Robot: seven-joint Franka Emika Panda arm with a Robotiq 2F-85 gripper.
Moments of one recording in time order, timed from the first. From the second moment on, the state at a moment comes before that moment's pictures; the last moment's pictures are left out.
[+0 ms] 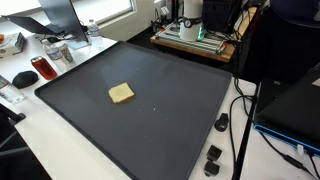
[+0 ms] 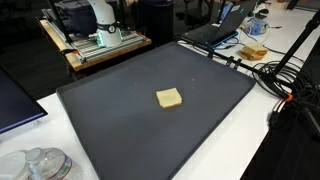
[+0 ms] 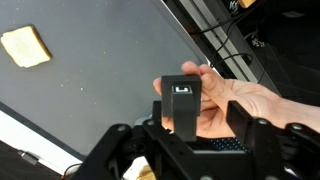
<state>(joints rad) 0.31 -0.64 0.10 -2.30 0.15 1.73 -0.47</state>
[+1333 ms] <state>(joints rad) 0.31 -0.64 0.10 -2.29 0.15 1.73 -0.48</state>
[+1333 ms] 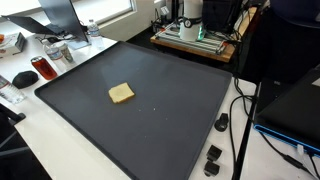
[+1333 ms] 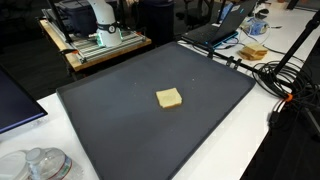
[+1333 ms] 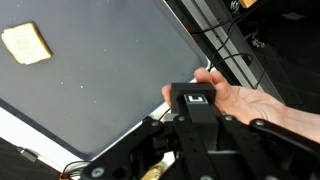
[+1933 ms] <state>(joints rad) 0.29 -0.64 0.09 -2.29 0.14 1.71 -0.44</state>
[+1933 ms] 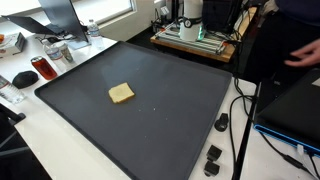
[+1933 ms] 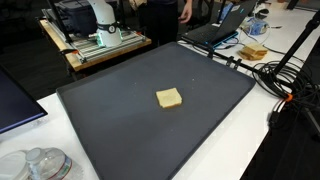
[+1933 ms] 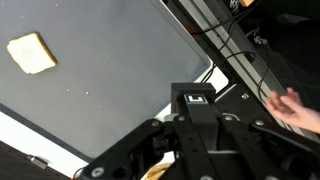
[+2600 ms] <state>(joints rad) 0.08 -0.48 -0.04 -2.18 0.06 1.75 -0.33</state>
